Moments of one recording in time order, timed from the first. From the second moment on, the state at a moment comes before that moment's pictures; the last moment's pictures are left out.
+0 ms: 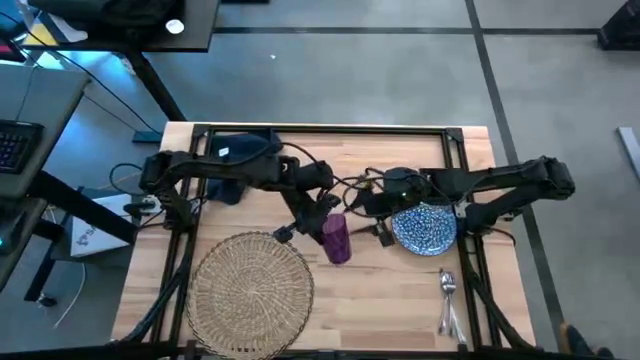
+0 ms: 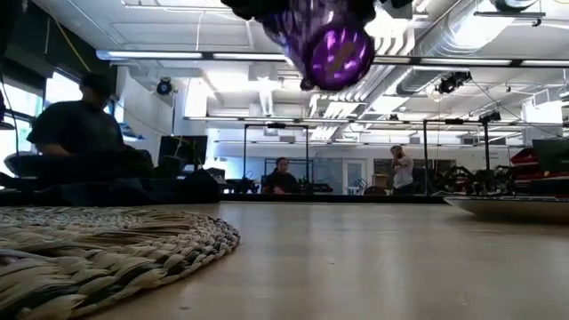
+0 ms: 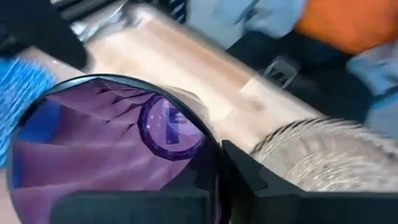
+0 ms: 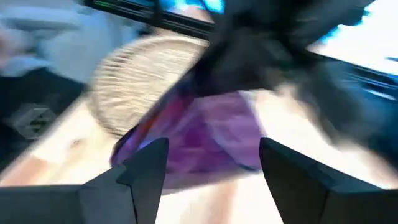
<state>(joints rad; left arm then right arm) 0.04 1.75 1.55 -0.77 0.58 0.66 0.07 1.28 1.06 -0.34 -0.09 -0.19</state>
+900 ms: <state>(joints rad) 0.03 1.67 1.55 -0.60 0.14 0.44 0.07 1.35 1.06 -0.35 0.18 0.07</state>
